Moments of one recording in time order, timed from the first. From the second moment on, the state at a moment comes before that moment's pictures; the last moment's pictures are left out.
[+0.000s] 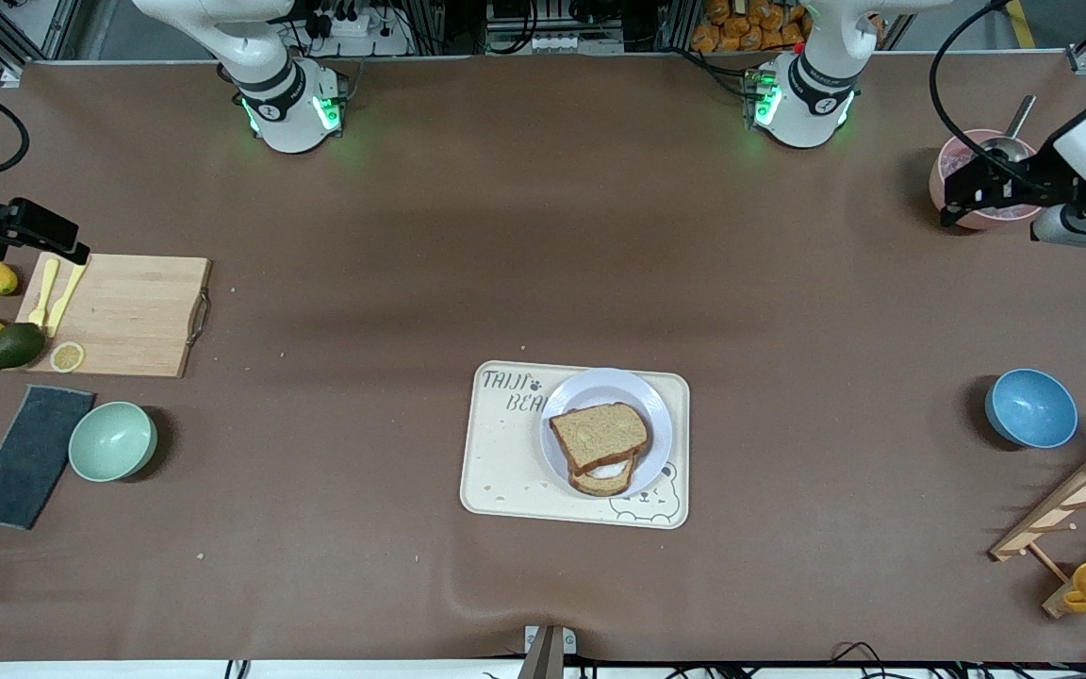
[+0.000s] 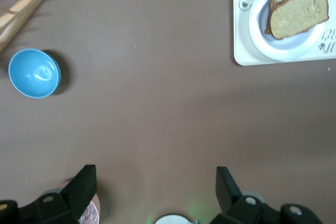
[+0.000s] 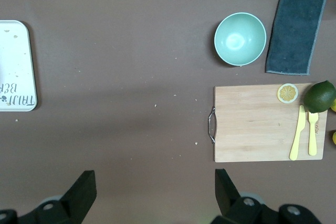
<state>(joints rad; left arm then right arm) -0.07 0.03 -0.06 -1.44 -0.03 1.40 0.05 0.00 0.06 -0.04 -1.46 0.04 1.46 0.05</state>
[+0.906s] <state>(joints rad) -0.09 0.01 -0.06 -1.42 0.03 1.41 -0.06 0.00 0.06 -0.04 -1.46 0.04 1.46 0.05</state>
